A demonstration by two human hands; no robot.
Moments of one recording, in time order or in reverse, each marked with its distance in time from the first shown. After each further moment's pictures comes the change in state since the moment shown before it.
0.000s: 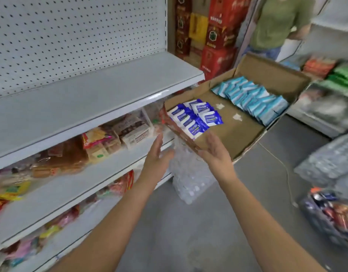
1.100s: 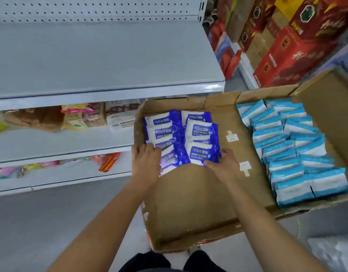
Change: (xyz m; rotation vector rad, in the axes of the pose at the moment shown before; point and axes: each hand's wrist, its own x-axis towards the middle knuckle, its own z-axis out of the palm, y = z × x) left_hand 0.249 -0.055 0.176 1.414 0.244 -0.205; right_hand 0.376 0.135 -0.161 -0.736 -0.259 0.272
